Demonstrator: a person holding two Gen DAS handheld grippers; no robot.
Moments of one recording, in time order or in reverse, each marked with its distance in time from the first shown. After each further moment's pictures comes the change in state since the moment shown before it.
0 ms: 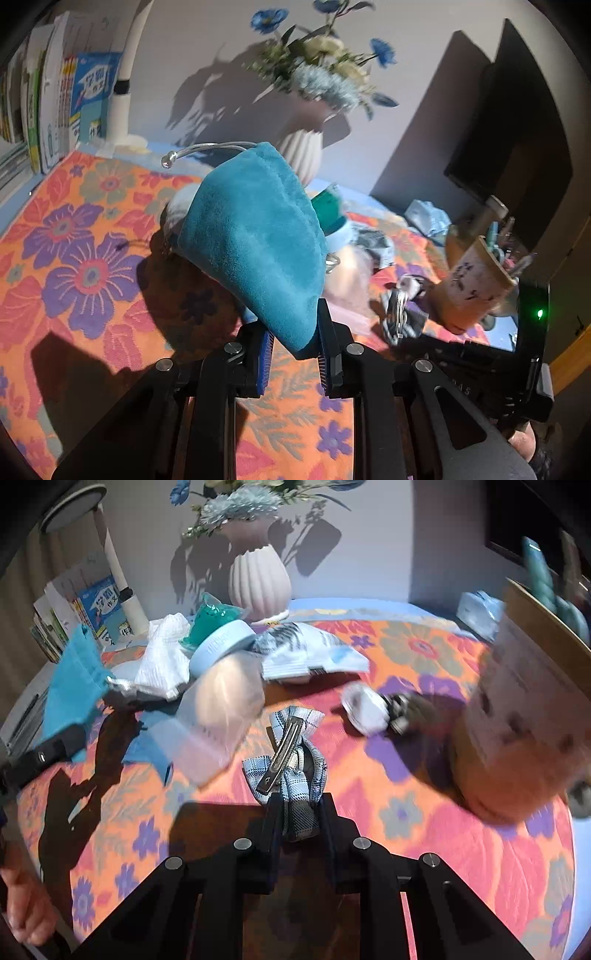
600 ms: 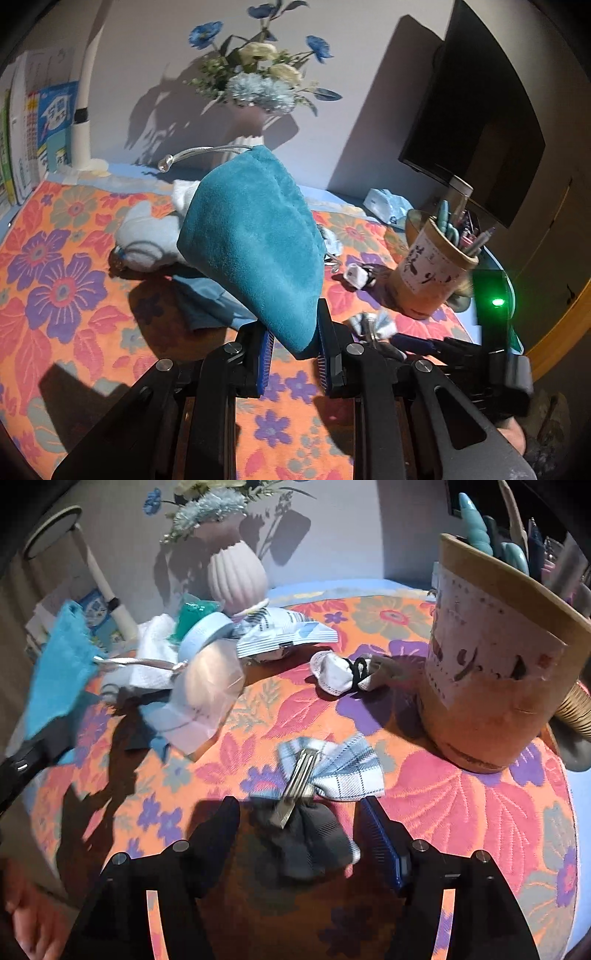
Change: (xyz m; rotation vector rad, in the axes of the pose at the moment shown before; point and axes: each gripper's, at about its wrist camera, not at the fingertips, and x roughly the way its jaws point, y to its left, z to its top) left arm -0.012 -0.051 -0.005 0.114 0.003 -0.073; right arm -0.011 -0.009 -0.013 0.088 0.039 -0.020
